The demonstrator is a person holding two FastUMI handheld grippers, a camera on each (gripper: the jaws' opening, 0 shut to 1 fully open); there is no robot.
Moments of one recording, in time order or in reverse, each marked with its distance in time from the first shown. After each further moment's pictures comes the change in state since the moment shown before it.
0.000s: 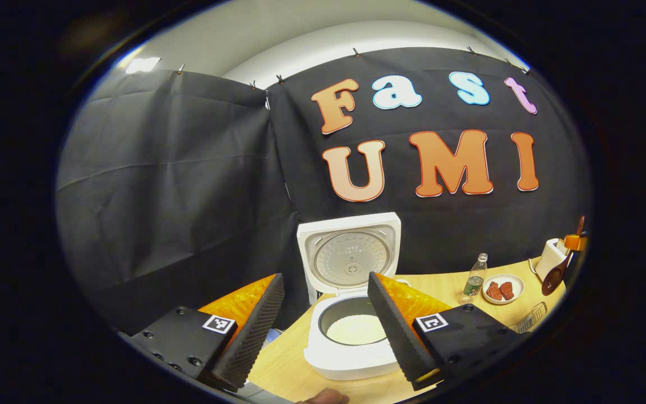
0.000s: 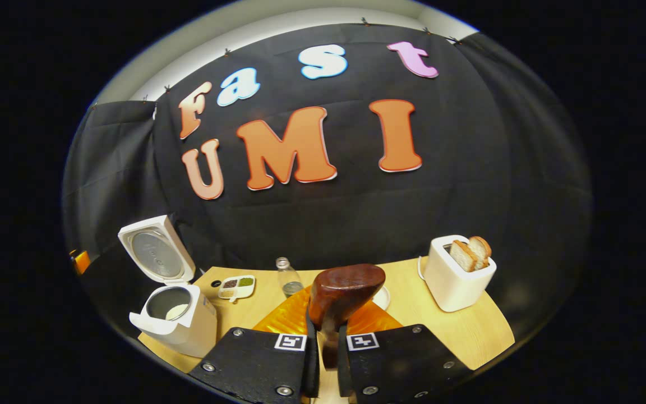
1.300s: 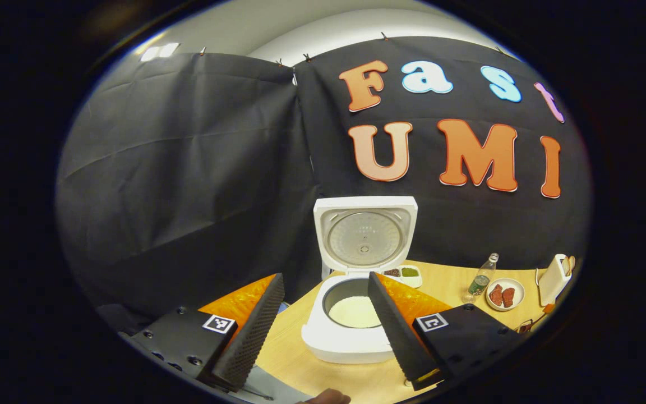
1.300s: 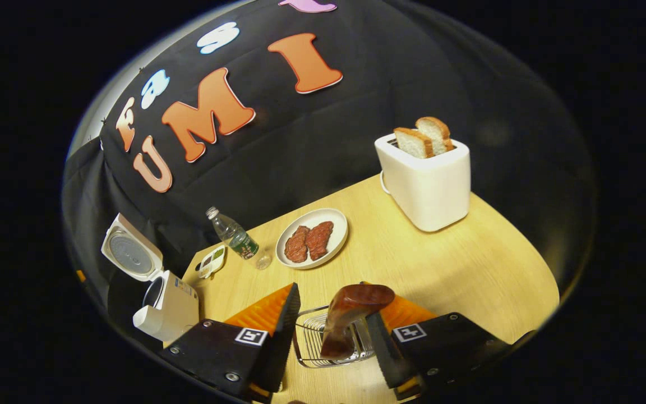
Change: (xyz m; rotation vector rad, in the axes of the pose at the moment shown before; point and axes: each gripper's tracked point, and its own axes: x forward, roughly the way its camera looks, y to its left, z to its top) left arm -0.003 0.004 -0.010 -0.069 0.131 0.109; right arm 0.029 -0.113 -0.136 0.291 0.264 -0.059
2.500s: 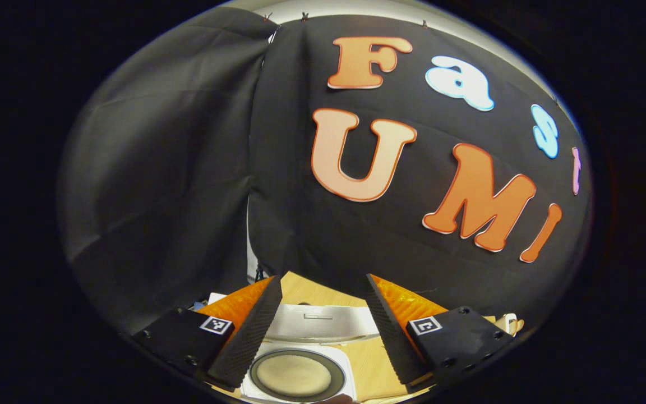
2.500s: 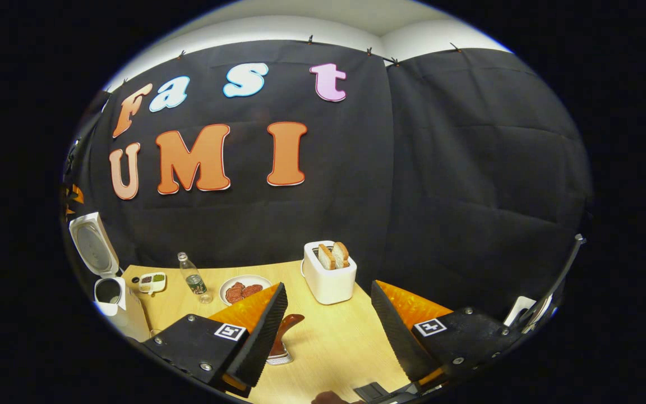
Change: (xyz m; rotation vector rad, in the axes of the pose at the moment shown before) left arm 0.272 -0.090 0.101 -0.163 0.235 -0.283; right arm -0.219 0.016 0.115 -0.293 -0.392 -0.433
